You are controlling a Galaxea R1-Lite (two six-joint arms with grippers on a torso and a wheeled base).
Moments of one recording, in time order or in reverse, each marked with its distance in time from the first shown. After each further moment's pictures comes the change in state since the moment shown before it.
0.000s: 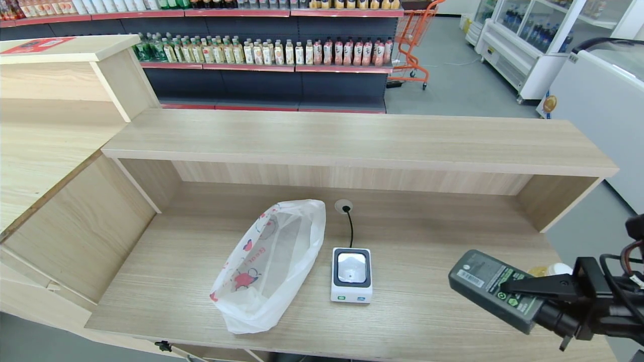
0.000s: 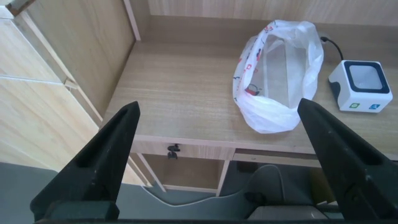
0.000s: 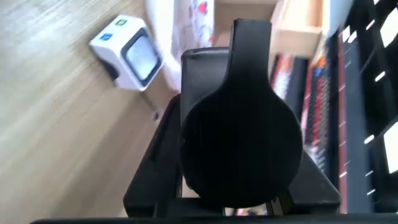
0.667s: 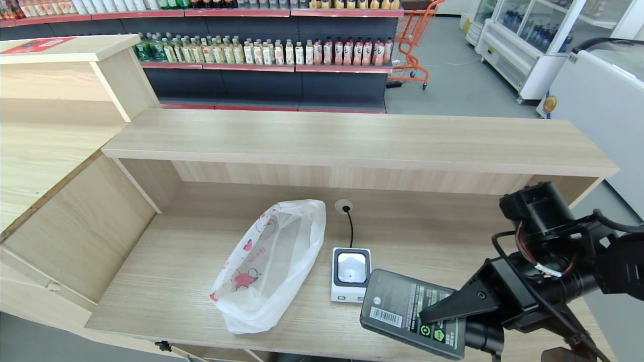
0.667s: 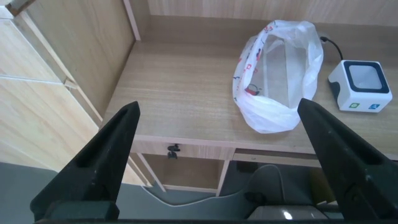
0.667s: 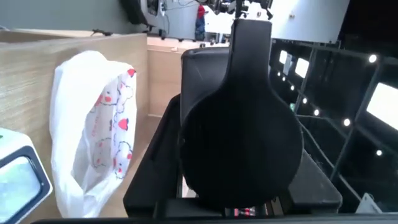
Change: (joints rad) left arm 0.000 0.000 0.000 0.000 -0.001 0.000; right arm 0.496 0.186 -0.227 0.002 0.099 -0.079
